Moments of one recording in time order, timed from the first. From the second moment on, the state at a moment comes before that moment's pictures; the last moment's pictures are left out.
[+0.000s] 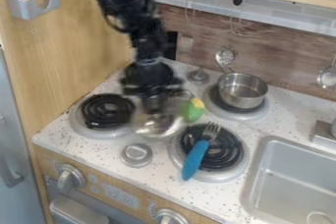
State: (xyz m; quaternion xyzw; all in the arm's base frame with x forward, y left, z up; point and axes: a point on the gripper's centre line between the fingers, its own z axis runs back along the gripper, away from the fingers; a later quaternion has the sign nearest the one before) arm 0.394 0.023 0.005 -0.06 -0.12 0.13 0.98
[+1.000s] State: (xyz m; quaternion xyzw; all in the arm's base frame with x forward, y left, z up) arm 0.496 -0.045 0.030 -0.10 -0.27 -0.03 0.96
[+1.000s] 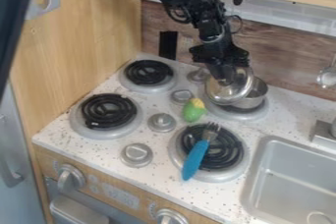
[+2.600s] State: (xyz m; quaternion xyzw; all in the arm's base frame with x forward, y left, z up) arm 0.553 -0.068 0.014 -0.06 -0.26 -0.03 0.96
